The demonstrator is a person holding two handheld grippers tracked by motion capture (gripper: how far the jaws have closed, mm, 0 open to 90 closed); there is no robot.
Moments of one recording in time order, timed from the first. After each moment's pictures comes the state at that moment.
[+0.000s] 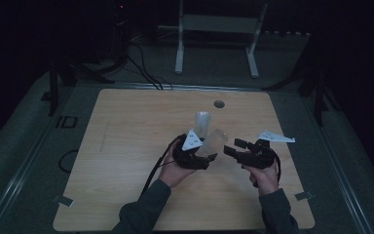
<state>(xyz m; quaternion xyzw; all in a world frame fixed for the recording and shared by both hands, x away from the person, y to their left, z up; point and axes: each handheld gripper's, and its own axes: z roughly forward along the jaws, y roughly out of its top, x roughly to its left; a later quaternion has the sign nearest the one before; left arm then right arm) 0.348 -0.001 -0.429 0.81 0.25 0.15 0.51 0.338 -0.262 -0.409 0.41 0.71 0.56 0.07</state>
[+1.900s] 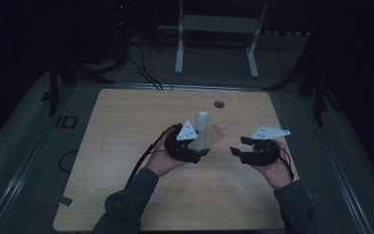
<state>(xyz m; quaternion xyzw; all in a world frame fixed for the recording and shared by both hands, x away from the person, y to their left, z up) 0.358 0.020 -0.390 0.85 0.19 0.16 0.46 0.336 -0.260 -0.377 0.33 0.83 0.41 0.19</state>
